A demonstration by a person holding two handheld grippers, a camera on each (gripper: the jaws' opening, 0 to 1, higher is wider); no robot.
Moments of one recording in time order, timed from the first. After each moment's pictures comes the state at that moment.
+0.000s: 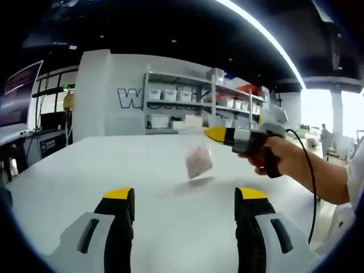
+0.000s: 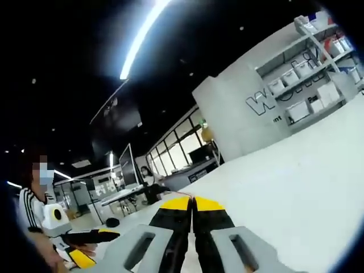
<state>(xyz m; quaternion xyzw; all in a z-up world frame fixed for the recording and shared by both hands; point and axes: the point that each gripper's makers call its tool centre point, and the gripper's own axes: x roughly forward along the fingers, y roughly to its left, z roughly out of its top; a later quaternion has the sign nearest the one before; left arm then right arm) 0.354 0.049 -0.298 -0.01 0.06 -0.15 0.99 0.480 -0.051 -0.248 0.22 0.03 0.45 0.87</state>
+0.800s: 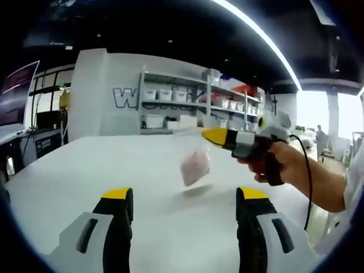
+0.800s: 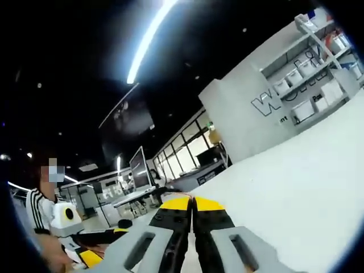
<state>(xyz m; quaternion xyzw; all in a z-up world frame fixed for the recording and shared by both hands) 0.346 0.037 -0.294 -0.02 0.06 -0.17 0.98 0.441 -0.044 -0.247 0.23 0.02 0.47 0.85</state>
